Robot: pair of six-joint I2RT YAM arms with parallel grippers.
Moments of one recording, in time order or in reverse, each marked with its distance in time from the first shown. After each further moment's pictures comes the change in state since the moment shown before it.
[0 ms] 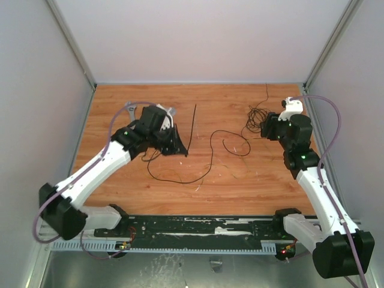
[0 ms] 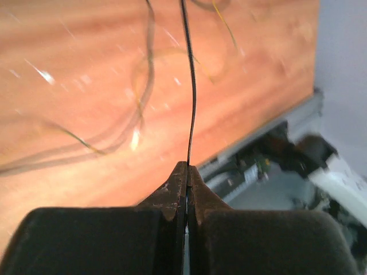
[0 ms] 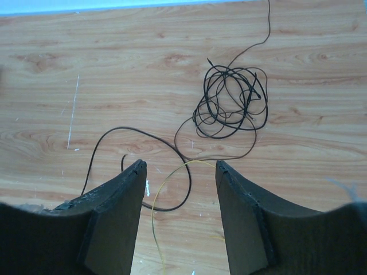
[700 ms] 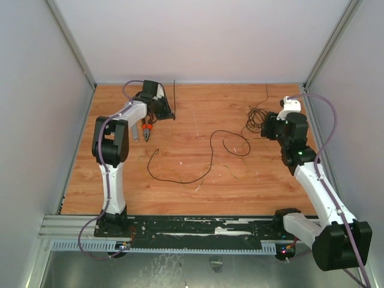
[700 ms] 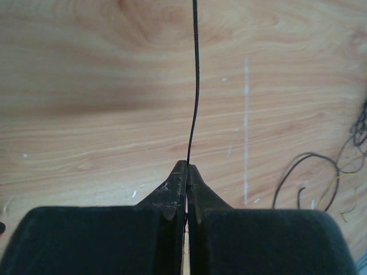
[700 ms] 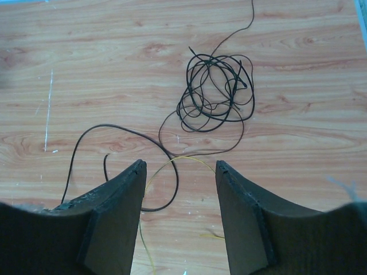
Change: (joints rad) left arm 0.460 0.925 0.480 0.385 0.033 0.216; right arm 0.000 0.038 0.000 0.006 0.073 0.000
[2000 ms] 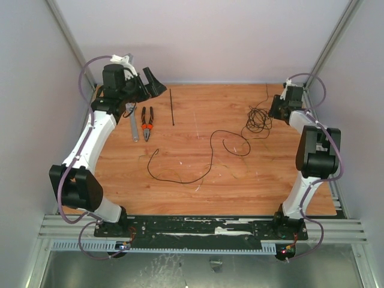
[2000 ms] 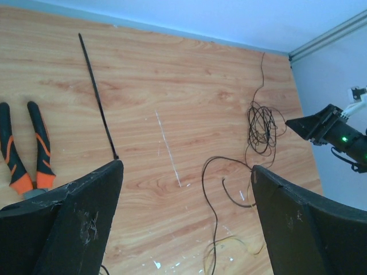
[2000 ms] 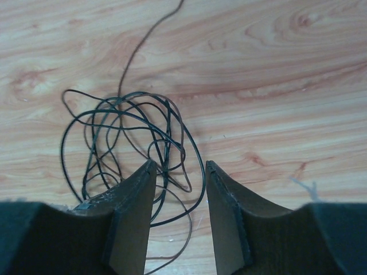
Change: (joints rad) left arm 0.071 -0.614 -0.169 0.015 -0.002 0.038; right arm -0.237 0.902 0.542 0.029 -0.122 0.007
